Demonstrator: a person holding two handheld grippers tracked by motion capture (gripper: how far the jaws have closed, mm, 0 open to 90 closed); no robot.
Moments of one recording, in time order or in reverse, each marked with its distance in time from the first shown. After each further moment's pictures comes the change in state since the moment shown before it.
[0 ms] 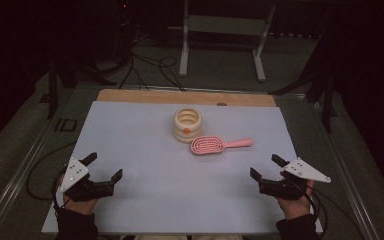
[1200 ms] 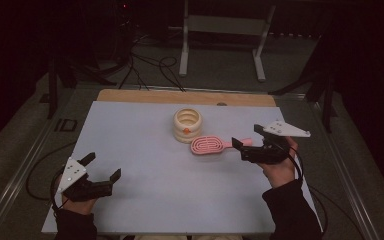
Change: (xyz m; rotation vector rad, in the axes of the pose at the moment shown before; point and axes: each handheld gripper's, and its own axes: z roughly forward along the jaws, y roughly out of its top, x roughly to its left) left arm 0.002 0.000 -0.002 -0.008 0.005 -0.010; right arm 0.016 0.090 0.056 0.076 0.051 -0.027
